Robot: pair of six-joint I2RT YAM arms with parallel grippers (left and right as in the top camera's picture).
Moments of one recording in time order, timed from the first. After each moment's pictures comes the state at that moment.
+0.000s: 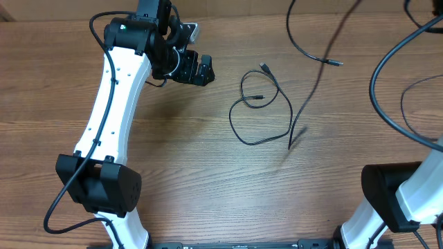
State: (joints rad) left arm -0.20 1.94 2.02 -1.31 0.38 0.01; right arm 0.04 1.94 3.14 -1.17 -0.22 0.15
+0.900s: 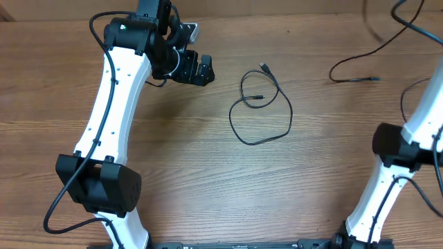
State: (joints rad) left arm -0.20 1.94 2.02 -1.31 0.38 0.01; right arm -0.25 2.36 3.14 -1.04 -0.05 0.05
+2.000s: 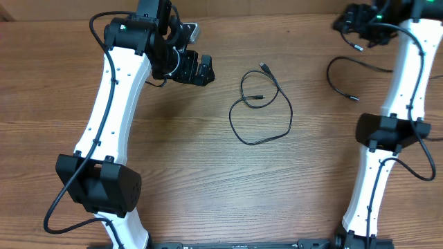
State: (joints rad) left arm -0.20 1.94 2.02 -1.31 0.38 0.01; right arm -0.16 2.60 3.10 -1.64 -0.40 0.00
